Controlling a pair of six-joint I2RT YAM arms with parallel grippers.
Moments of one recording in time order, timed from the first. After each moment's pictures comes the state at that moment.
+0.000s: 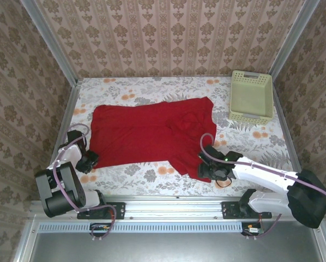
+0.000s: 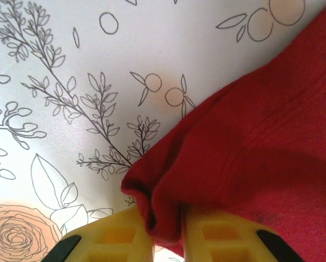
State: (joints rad) left arm 0.27 1.33 0.61 -0.69 0.02 -0.61; right arm 0.78 1.18 0.57 -0.71 0.09 0.90
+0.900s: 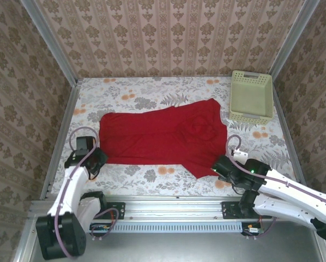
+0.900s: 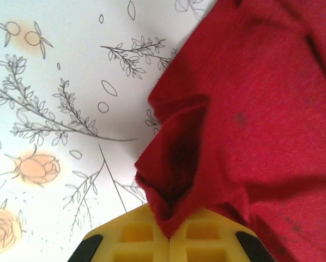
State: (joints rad) left arm 0.04 0.85 0.47 -0.69 0.06 -0.76; right arm 0.93 0.78 0.69 -1.25 0.44 1.26
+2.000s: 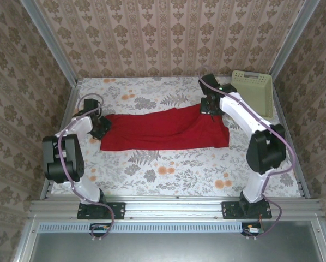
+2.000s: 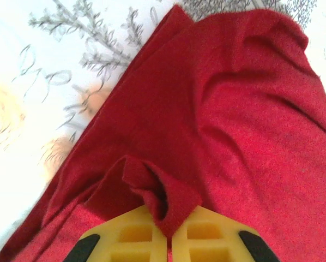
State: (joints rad) left arm 0.01 1.68 1.06 -0.55 0.11 -0.79; right arm 0.32 1.85 1.64 -0.97 0.25 0.50
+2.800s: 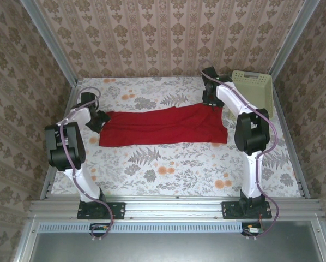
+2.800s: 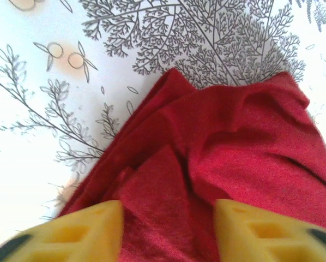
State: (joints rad) left arm 0.06 1.84 1.24 -0.58 0.12 -0.74; right arm 0.23 2.16 1.92 -0.98 0.28 0.43
